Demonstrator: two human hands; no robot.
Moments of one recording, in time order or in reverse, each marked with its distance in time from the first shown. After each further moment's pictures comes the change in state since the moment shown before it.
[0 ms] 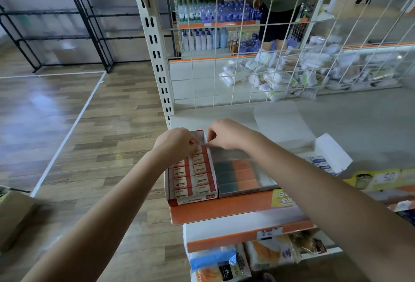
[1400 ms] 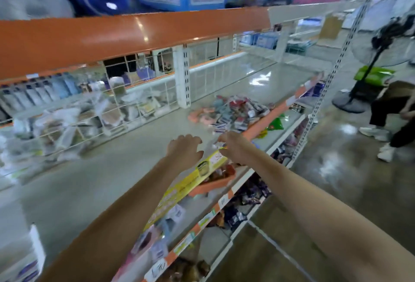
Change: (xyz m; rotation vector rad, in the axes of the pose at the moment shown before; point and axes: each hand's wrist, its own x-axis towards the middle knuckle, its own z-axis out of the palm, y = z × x) left_hand 0.134 0.613 0.092 0.168 -0.038 0.601; right_hand -0.335 0.533 -0.114 0.016 0.336 0.654
